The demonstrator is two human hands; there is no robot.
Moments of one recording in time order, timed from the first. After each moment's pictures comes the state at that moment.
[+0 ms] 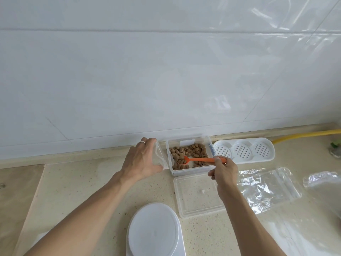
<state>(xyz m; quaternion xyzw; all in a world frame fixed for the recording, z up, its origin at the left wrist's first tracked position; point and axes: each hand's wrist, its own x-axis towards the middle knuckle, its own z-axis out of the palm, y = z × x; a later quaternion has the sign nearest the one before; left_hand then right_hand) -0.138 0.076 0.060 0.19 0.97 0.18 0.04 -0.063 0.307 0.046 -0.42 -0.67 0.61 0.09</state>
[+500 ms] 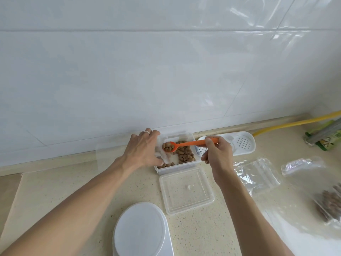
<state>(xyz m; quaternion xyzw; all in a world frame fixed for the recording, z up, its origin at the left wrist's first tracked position) -0.159 0.130 0.076 0.28 0.95 0.10 0.06 -0.062 0.328 0.100 -0.32 -0.70 0.63 0.12</state>
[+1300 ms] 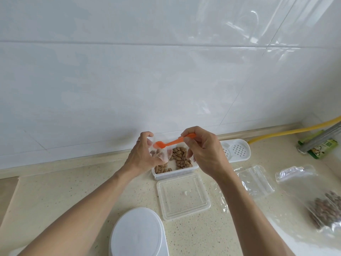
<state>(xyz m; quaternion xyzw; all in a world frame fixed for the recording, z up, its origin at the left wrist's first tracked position) -0.149 0.127 0.061 0.15 0.88 0.44 0.10 -0.061 0.306 0.161 -0.06 -0.84 0.53 0.09</state>
